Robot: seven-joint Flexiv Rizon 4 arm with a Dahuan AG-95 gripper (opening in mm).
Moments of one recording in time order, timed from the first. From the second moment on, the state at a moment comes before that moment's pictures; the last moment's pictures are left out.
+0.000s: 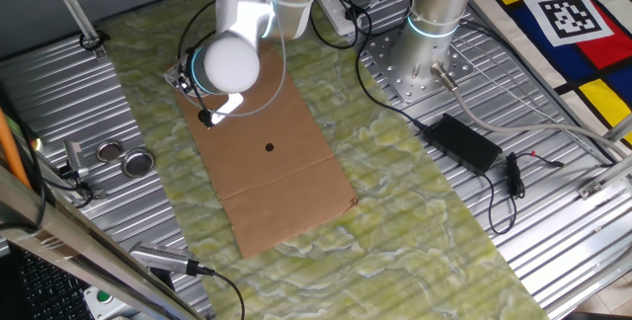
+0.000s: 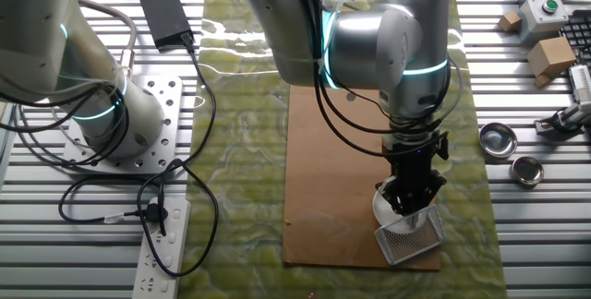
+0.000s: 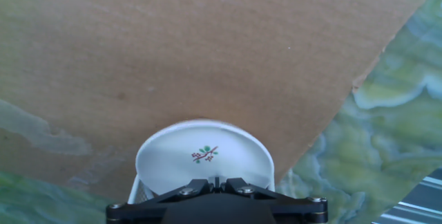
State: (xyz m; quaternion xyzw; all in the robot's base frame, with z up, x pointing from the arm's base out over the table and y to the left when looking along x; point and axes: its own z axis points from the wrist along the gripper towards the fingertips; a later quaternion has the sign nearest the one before) arm 0.574 -0.205 0.022 0.77 -0.55 0.25 0.23
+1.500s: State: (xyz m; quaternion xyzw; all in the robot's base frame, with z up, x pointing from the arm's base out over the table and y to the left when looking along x) arm 0.574 -0.202 0.023 0.76 -0.56 0.23 0.24
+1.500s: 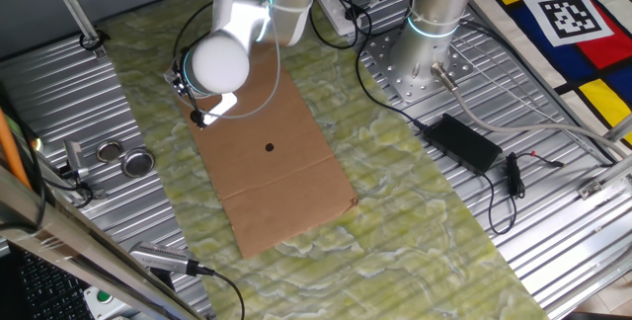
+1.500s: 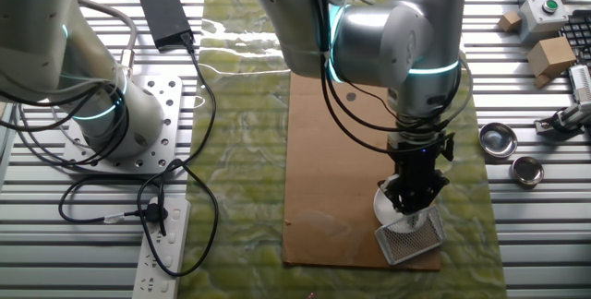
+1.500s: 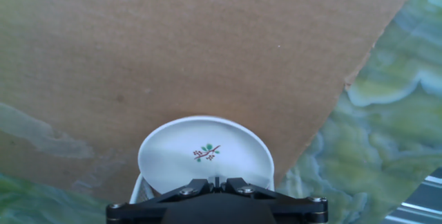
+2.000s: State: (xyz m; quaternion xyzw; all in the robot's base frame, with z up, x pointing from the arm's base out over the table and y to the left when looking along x) arm 0.573 -0.198 0.026 0.75 -0.57 0.22 0.24
